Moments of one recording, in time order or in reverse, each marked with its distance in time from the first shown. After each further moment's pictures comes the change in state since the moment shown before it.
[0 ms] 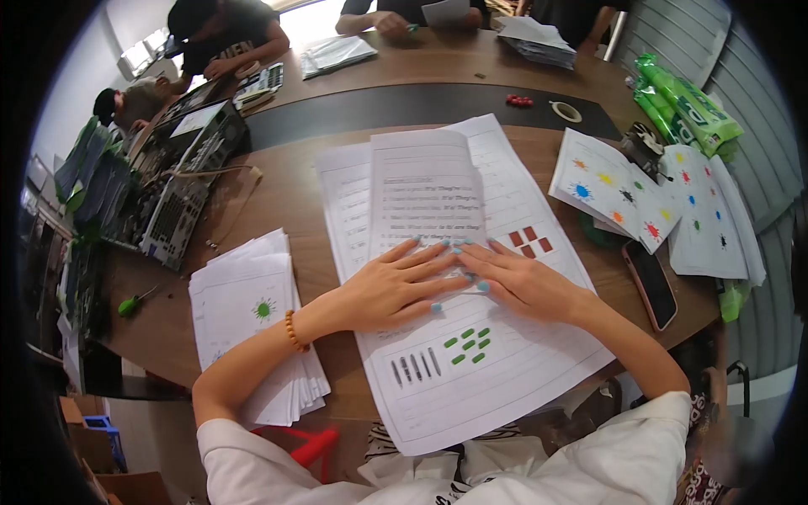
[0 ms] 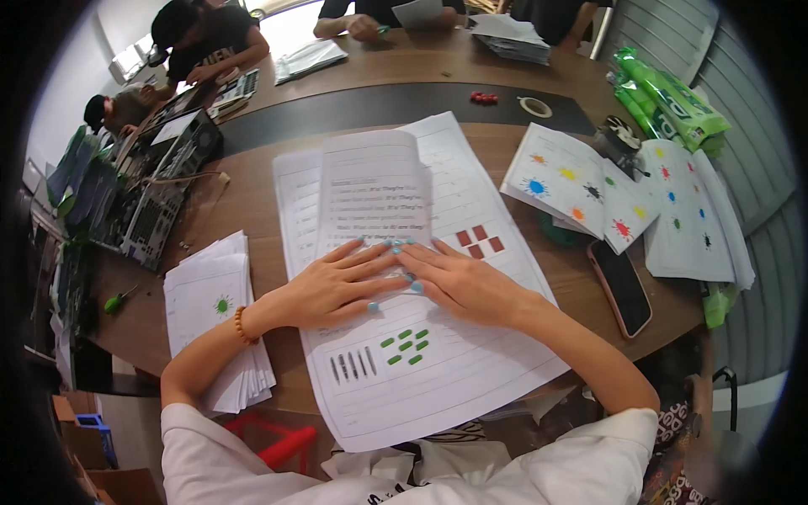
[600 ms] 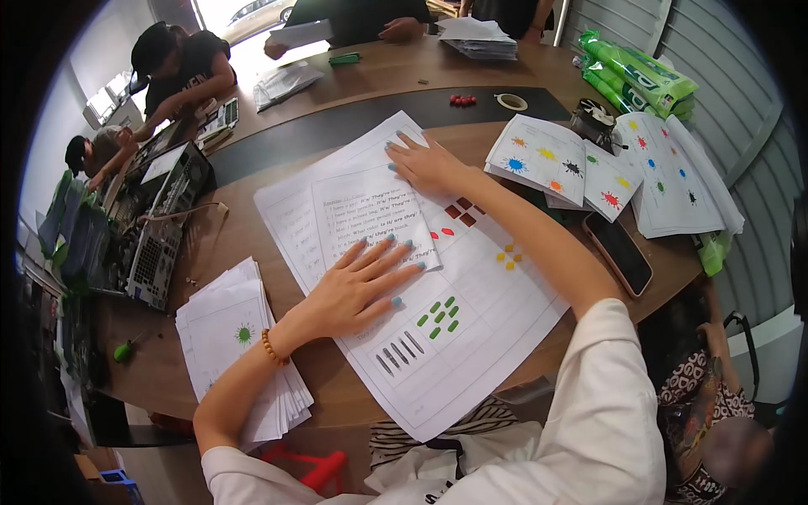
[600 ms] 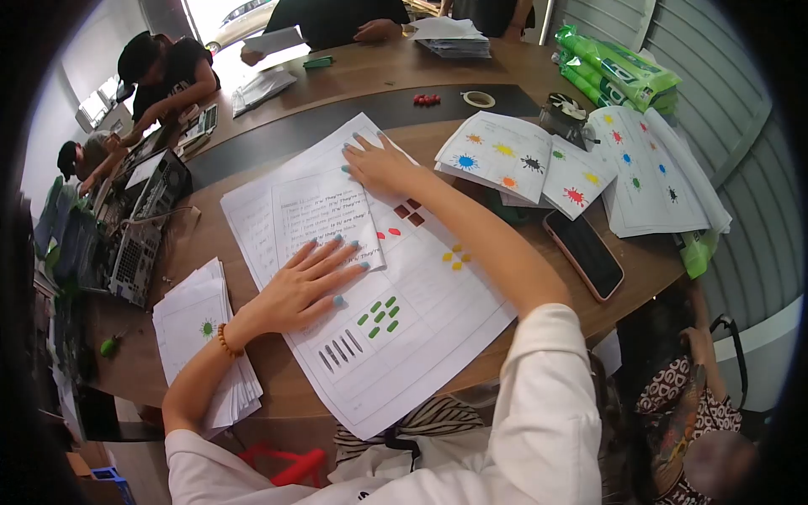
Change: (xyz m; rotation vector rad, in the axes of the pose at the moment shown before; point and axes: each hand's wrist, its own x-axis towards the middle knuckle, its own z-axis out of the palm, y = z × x) left_hand 0.002 0.001 -0.008 0.076 0.016 -0.056; right_hand 0.117 0.113 -0.004 -0.435 -0.122 0.248
